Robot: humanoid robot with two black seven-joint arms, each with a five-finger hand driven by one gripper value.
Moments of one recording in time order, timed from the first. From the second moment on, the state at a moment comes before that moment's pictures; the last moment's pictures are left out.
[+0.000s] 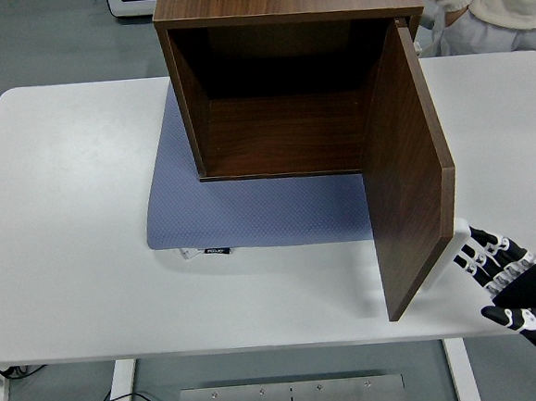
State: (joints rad) left arm 0.15 0.00 -0.17 -0.19 0.09 0.12 -0.04; right arm -0.33 -0.51 1.20 1.51 -0.77 0.61 0.61
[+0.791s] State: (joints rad) left arm 0.15 0.00 -0.17 -0.19 0.09 0.12 -0.04; right arm -0.31 -0.41 1.13 1.52 -0.85 0.61 0.61
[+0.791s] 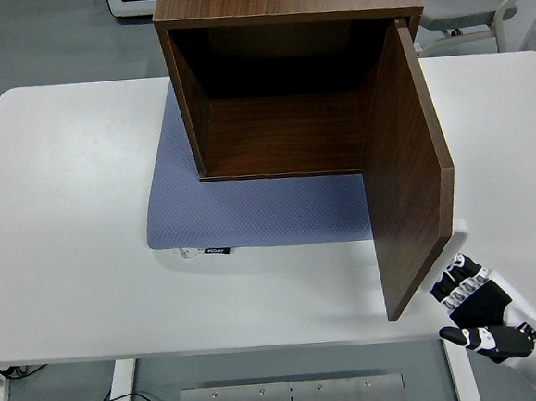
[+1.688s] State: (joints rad) left arm 0.15 0.00 -0.17 -0.19 0.09 0.12 -0.04; right arm -0.23 -0.29 1.02 1.52 -0.88 0.54 0.61
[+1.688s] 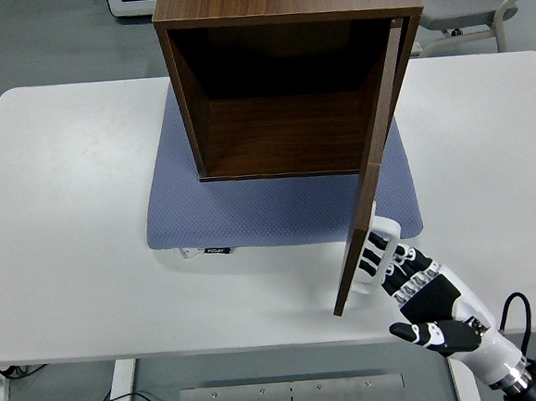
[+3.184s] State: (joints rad) left arm 0.15 0.00 -0.17 -0.19 0.09 0.12 -0.04; right arm -0.02 -0.14 0.91 1.46 -0.86 0.32 0.61
